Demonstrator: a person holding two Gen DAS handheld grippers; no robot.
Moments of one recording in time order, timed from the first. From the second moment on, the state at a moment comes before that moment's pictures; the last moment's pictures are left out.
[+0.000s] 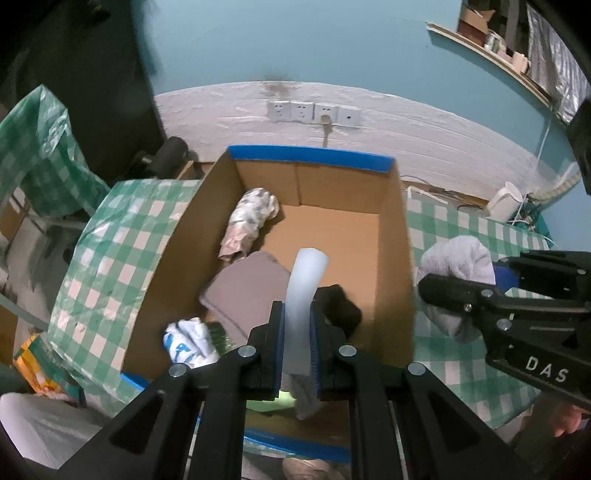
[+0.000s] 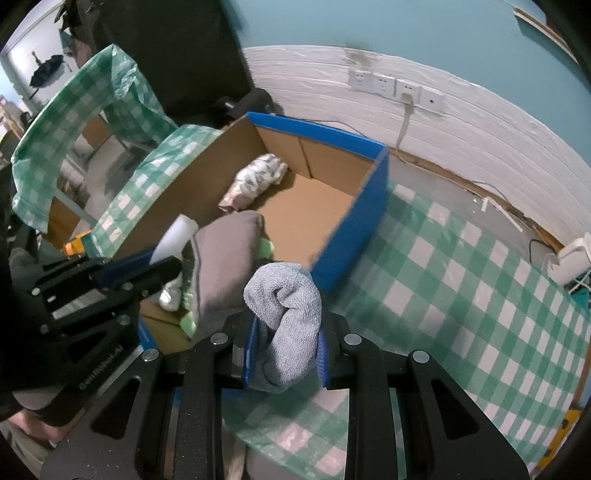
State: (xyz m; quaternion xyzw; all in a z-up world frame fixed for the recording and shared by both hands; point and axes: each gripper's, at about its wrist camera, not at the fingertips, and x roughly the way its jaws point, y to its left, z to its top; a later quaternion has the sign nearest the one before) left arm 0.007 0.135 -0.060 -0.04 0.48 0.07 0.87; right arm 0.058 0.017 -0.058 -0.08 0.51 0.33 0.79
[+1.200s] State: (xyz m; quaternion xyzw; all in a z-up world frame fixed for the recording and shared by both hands) left arm -0.017 0.161 -0.052 -0.02 0.48 0.13 0.87; right arm 0.055 0.040 -0.043 -0.10 0.47 0.30 0.82
